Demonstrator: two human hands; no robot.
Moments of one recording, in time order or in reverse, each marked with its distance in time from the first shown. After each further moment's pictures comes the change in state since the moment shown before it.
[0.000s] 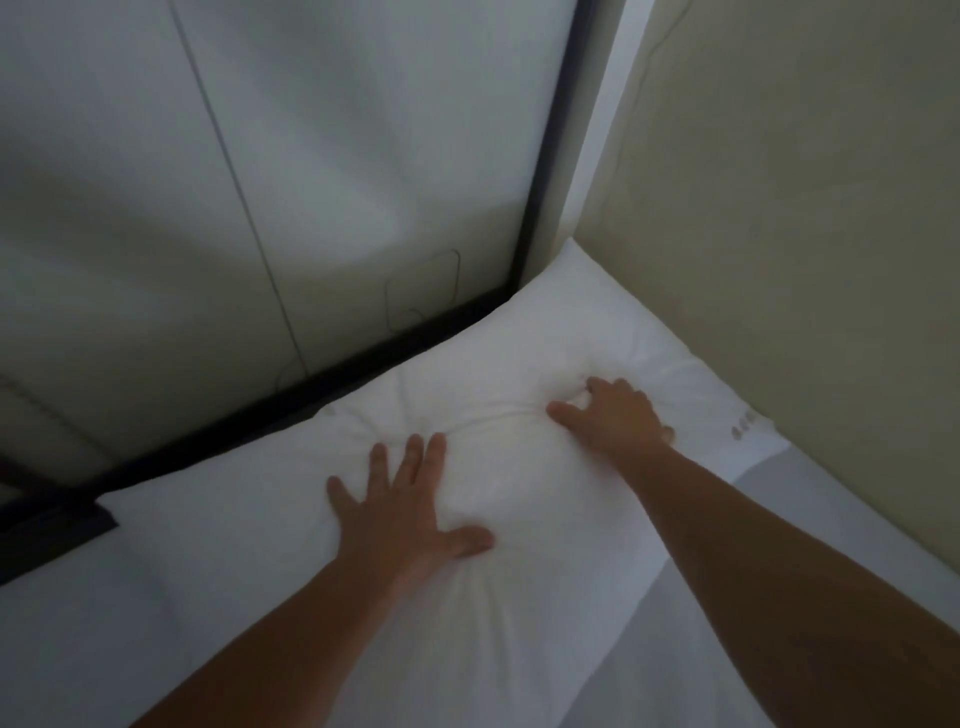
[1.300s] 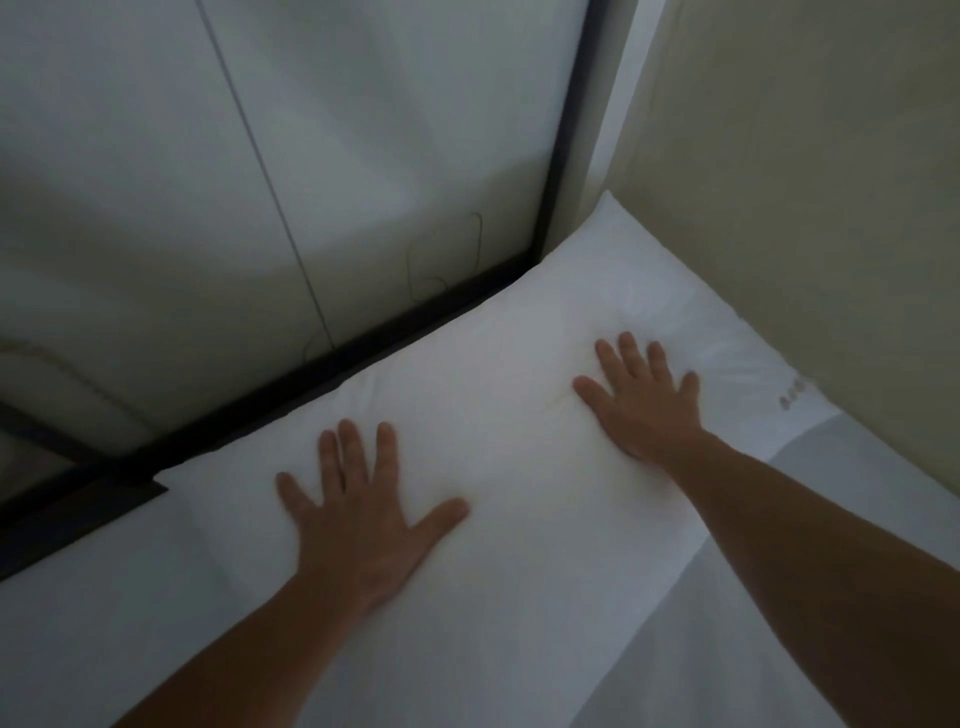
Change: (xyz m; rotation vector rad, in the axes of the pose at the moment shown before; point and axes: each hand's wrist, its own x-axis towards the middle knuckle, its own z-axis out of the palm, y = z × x) left_hand -0.037 -0.053 0.010 0.051 0.153 -0.148; right_hand 0.003 0.032 0.038 -0.205 0.056 -0.277
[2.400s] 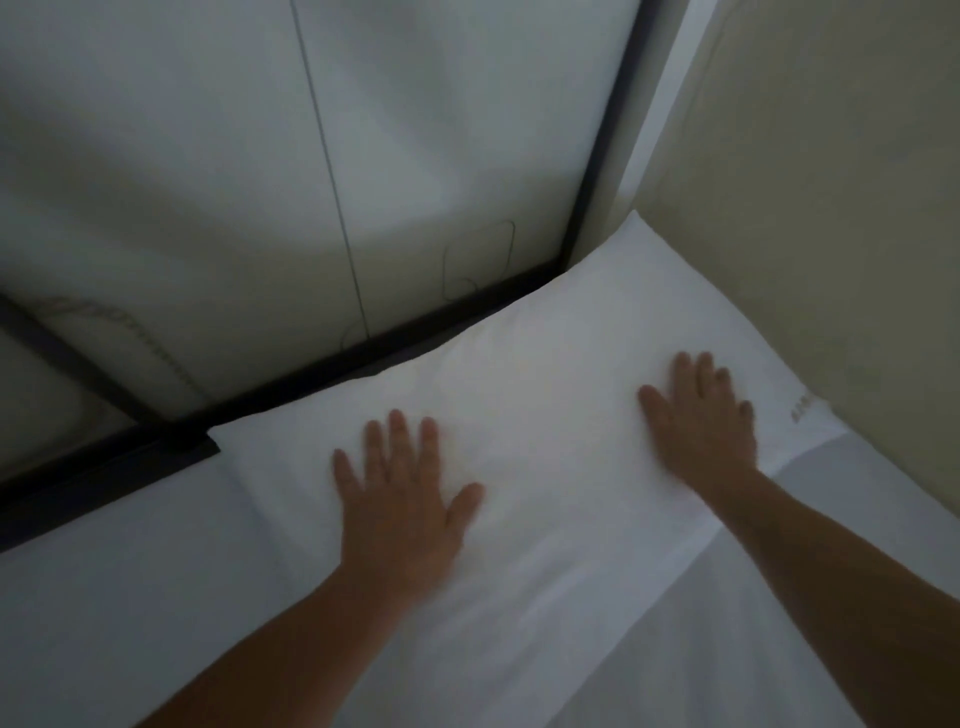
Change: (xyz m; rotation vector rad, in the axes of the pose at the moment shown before) left_hand -0.033 0.013 -0.008 0.079 0.152 0.072; right_hand -0.045 0.008 -0.020 0.053 0.177 0.121
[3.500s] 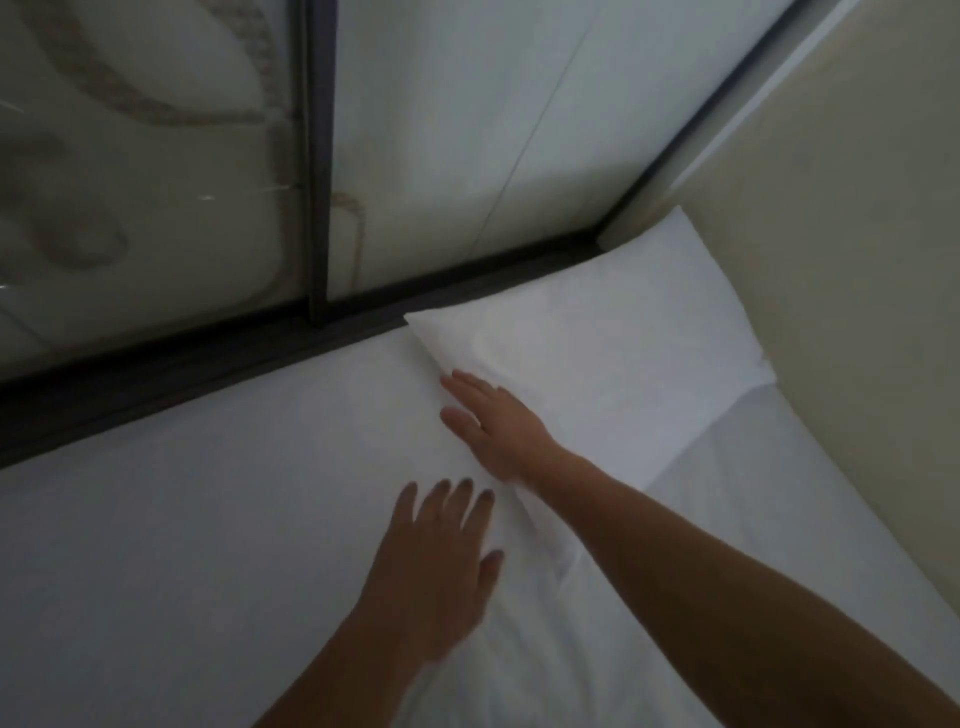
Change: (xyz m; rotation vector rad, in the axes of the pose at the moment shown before) left_hand -0.234 -0.208 -0.121 -0.268 -0.201 0.347; right_hand -0.285 -0.336 -0.020 0.191 -0.426 -0.591
